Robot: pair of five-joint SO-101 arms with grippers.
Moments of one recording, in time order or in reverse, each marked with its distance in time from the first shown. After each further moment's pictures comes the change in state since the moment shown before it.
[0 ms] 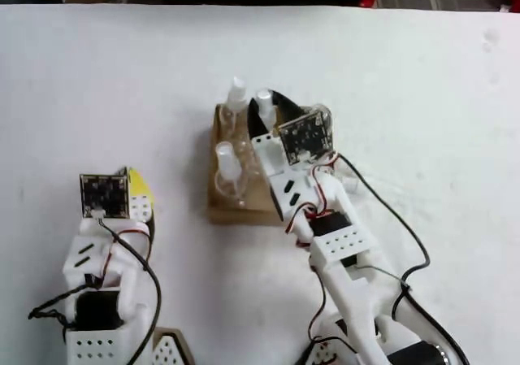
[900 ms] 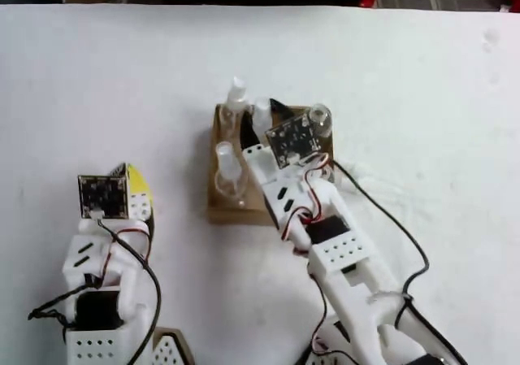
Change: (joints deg) left arm 0.0 0.0 0.0 -2.0 0.0; right arm -2.8 -5.0 0.1 10.8 -0.2
